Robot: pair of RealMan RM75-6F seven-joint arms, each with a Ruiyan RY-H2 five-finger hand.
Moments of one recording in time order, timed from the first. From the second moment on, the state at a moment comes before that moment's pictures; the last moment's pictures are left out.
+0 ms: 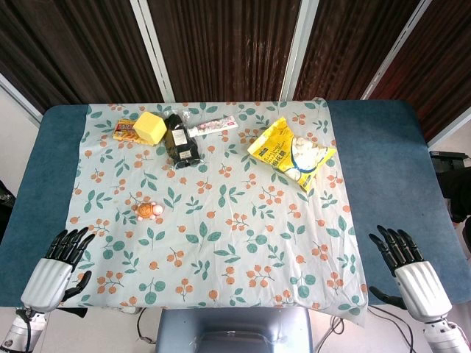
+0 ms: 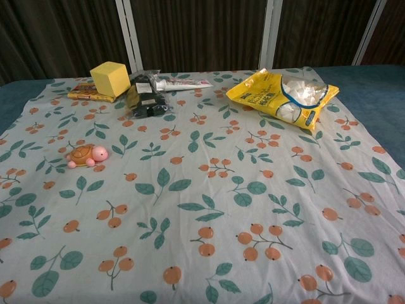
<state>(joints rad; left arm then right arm) -0.13 -1.27 0.07 -1.43 1.73 1.55 0.02 0.02 -1.06 -0.07 -1.70 -1.79 1.57 -0.05</state>
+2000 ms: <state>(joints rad) -0.56 -1.85 -0.11 -0.69 1.46 1.10 0.01 0.04 -1.06 -0.07 -1.71 -1.77 1.53 -0.03</state>
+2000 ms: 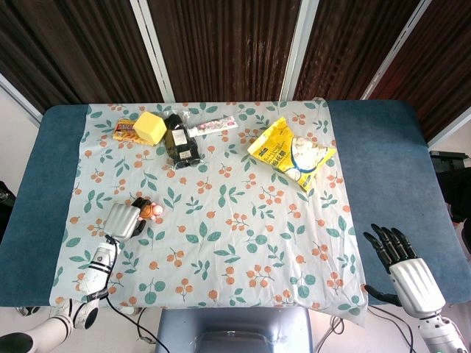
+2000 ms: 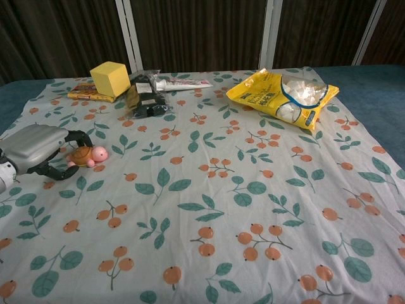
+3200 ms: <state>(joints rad) -0.56 -1.91 -0.05 -0.54 1.51 1.16 -0.09 0.05 -1.06 -0.07 -1.72 -1.77 1.53 -0.04</state>
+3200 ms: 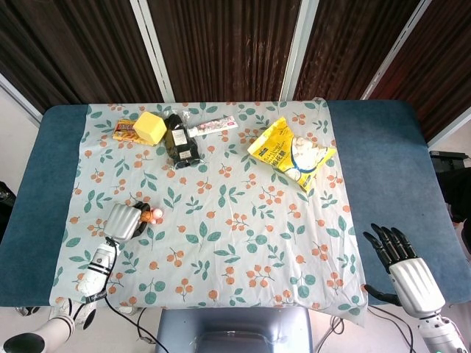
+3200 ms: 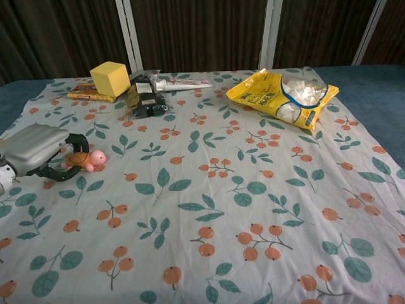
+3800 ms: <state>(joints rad) -0.56 -1.85 -0.06 -0.67 1.49 1.14 -0.04 0.05 -1.06 -0.07 -1.72 -1.77 1.54 -0.03</state>
